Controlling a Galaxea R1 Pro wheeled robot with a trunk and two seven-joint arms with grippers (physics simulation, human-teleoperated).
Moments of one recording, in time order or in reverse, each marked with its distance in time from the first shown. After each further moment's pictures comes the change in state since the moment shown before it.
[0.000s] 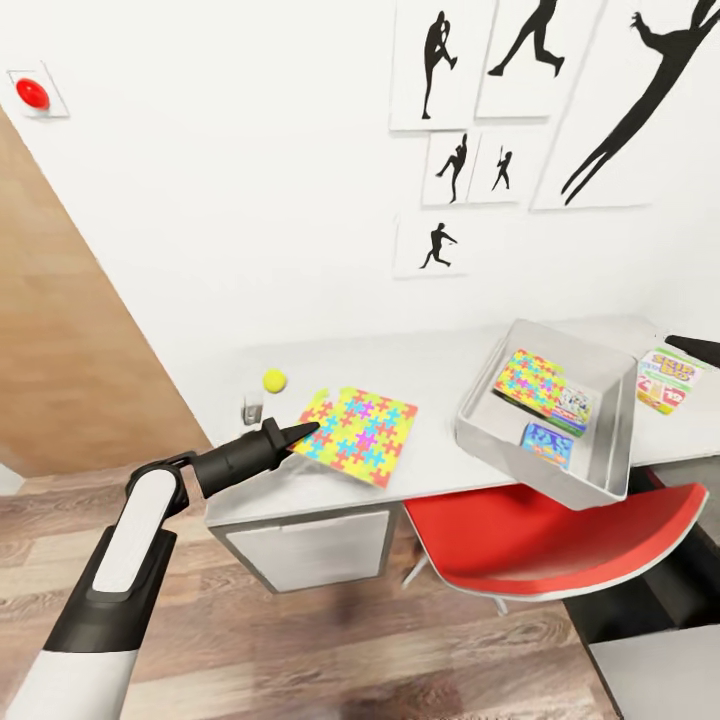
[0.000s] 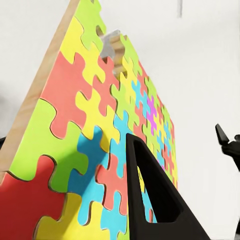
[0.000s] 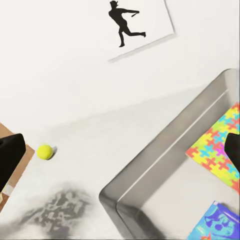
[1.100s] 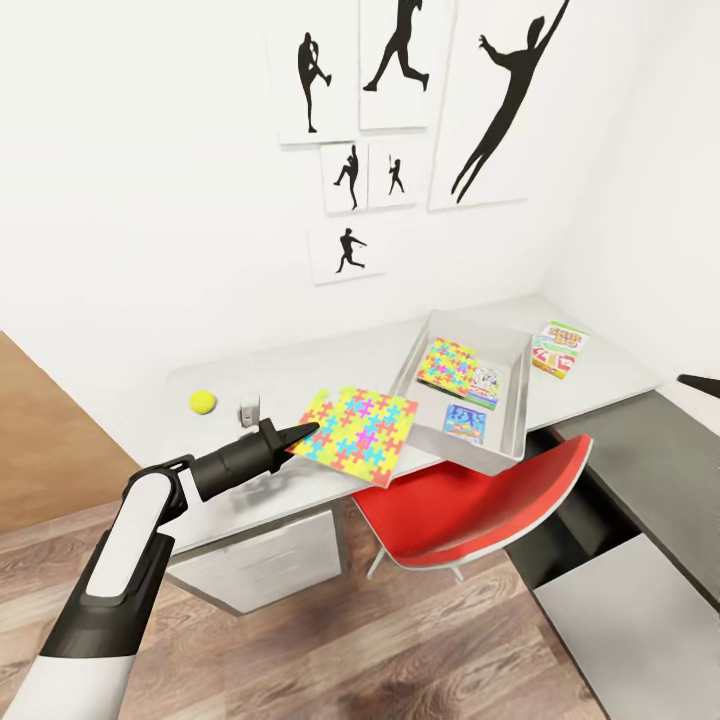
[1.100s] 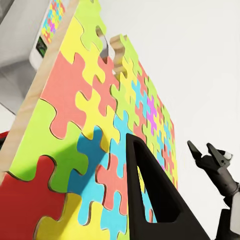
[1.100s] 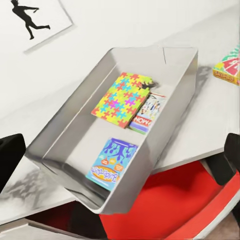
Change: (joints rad) left arm 0.014 0.005 0.003 0.000 0.093 0.000 0.023; right arm 0.143 -0.041 -0.062 -0.012 0.078 0.000 0.008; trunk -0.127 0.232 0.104
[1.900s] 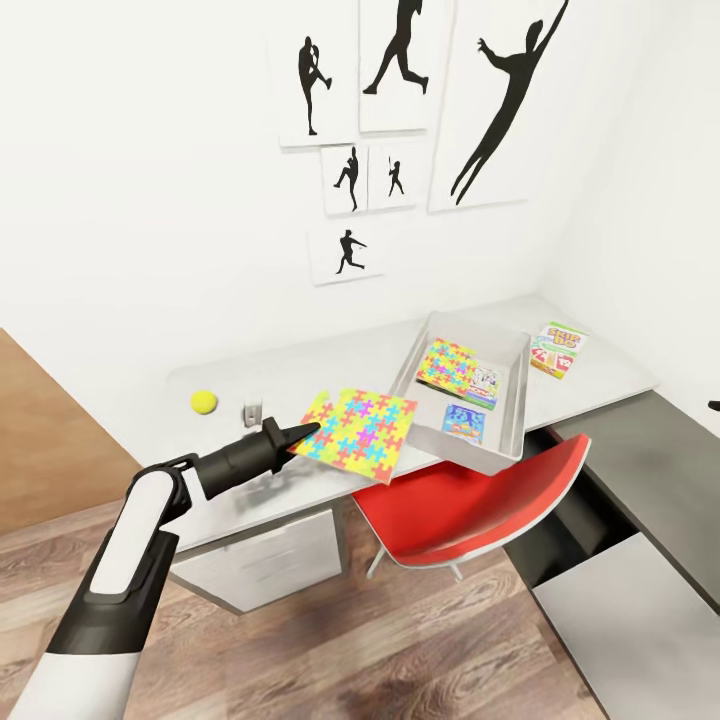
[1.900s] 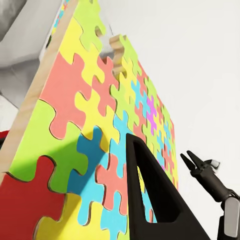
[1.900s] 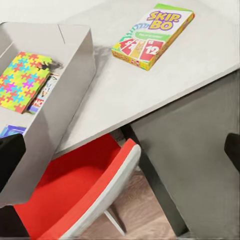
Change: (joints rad) left arm -0.008 -0.016 0.001 0.005 0.036 -0.009 0.088; right arm -0.032 -0.026 -0.008 0.189 0.331 -0.105 0.002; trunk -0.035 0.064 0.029
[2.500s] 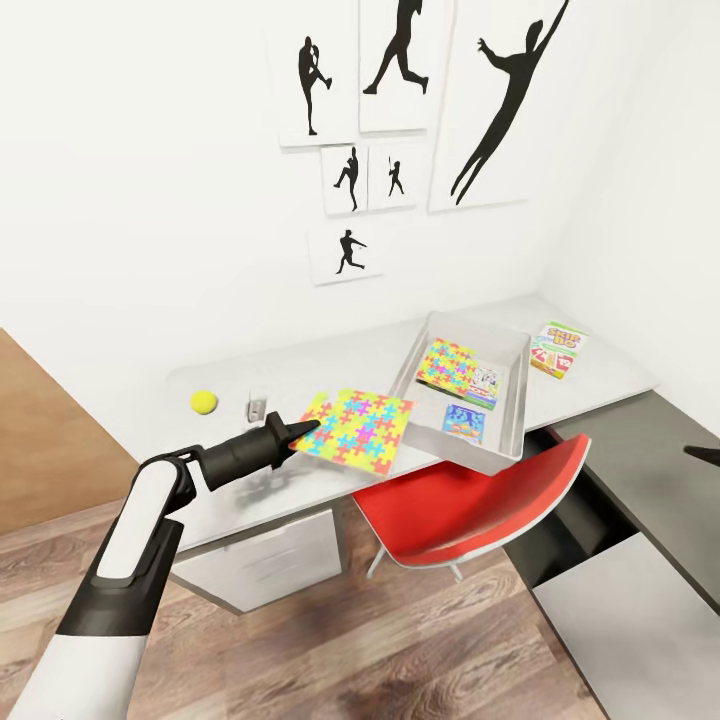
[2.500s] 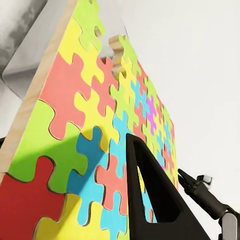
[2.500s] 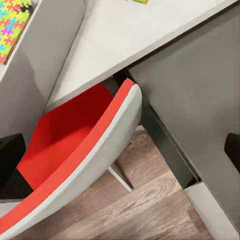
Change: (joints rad) left arm -0.040 -0.005 -0.002 0.036 0.023 0.000 0.086; right arm 0.101 0.054 0.003 0.024 0.032 0.036 0.002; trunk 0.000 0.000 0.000
